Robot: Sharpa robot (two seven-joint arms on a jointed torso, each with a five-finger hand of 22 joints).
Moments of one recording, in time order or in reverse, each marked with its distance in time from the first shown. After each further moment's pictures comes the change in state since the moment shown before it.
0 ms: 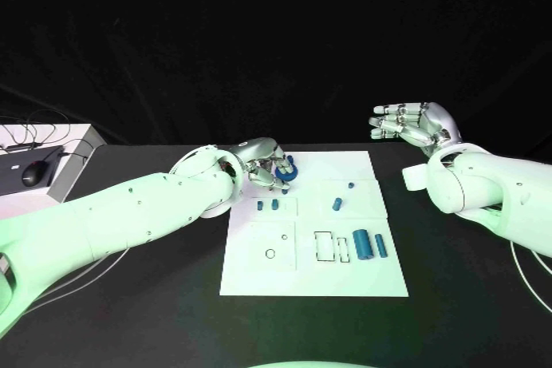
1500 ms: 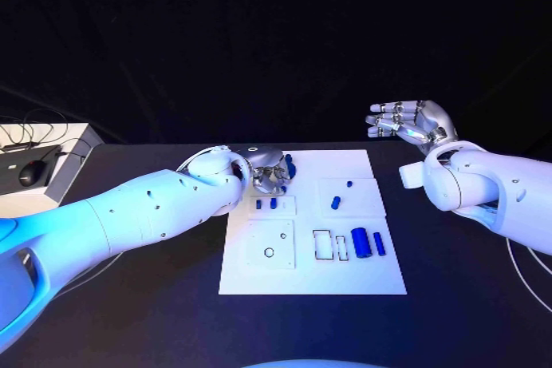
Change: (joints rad) left arm -0.001 0.069 -0.010 -0.079 -0.184 0.114 -0.047; left_hand -0.014 -0.022 0.185 -0.015 0.000 0.052 -0.009 -0.003 0.000 0.095 -0.037 -0.053 0.000 0.190 -0.052 -0.011 0.025 0.038 0.124 -0.039 0.147 0.033; right arm 0.000 0.003 0.000 0.000 0.001 0.003 0.000; right_hand 0.000 0.000 0.000 0.000 0.000 0.000 0.000 0.000 0.000 0.000 0.000 0.000 0.000 0.000 0.000 0.000 0.000 0.000 0.000 0.000 0.004 -0.001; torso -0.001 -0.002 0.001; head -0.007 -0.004
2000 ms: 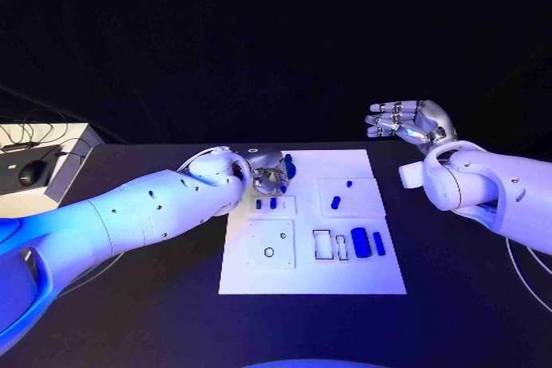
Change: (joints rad) left arm -0.002 0.010 -0.003 -0.017 -0.003 0.015 -0.004; left_hand -0.015 0.007 0.056 -0.021 0.000 0.020 0.005 0.000 0.000 0.016 0.002 -0.004 0.000 0.000 0.007 0.000 0.009 0.001 -0.005 0.005 0.020 0.002; right arm 0.000 0.001 0.000 0.001 0.000 0.001 0.000; right_hand 0.000 0.000 0.000 0.000 0.000 0.000 0.000 0.000 0.000 0.000 0.000 0.000 0.000 0.000 0.000 0.000 0.000 0.000 0.000 0.000 0.000 0.000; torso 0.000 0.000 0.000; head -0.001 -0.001
